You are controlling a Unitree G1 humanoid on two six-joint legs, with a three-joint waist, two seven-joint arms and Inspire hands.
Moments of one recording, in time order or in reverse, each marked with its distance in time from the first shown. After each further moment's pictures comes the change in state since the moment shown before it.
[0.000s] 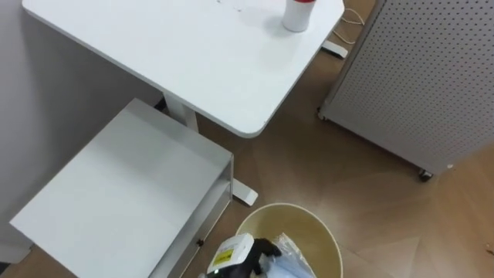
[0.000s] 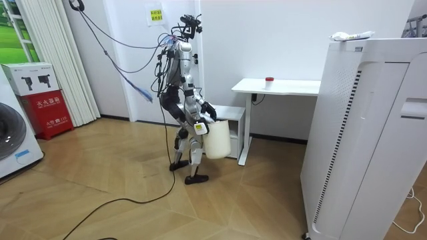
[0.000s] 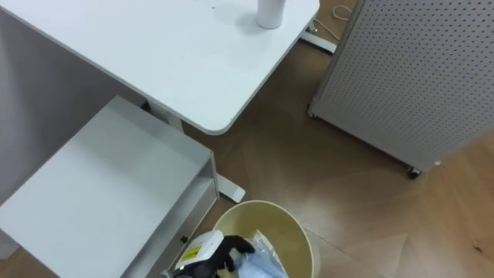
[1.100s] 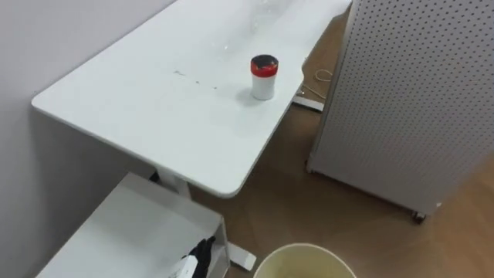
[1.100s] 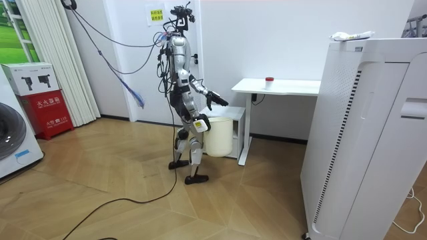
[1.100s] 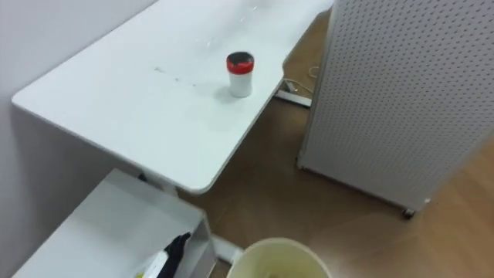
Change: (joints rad) left arm 0.300 0.166 0.300 -0.235 0.012 -0.066 0.015; right arm 0.217 -0.068 -0.173 -0.065 -0.178 0.003 0.052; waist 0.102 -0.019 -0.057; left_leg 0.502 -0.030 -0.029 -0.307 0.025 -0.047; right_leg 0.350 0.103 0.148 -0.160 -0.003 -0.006
